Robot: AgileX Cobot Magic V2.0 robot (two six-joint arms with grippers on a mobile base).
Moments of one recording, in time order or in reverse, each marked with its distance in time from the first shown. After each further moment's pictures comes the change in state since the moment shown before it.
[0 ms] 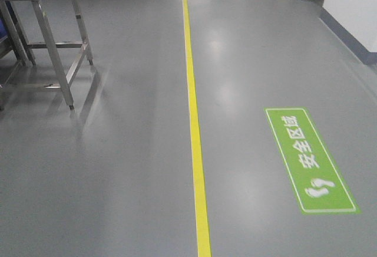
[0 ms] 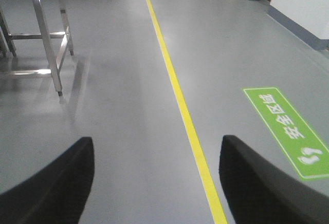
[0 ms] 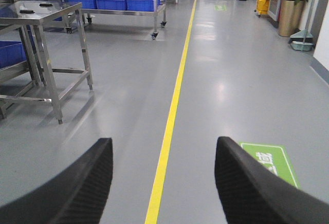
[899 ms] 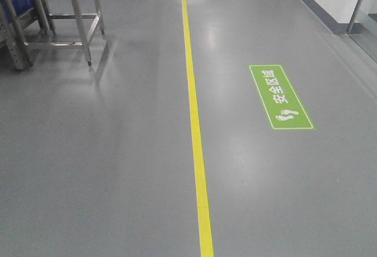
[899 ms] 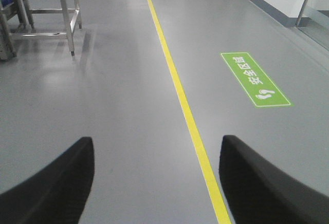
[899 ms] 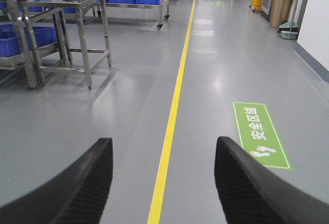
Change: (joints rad) left arm 0.000 0.000 0.000 0.000 0.000 0.000; right arm 0.000 0.000 0.000 0.000 0.000 0.000
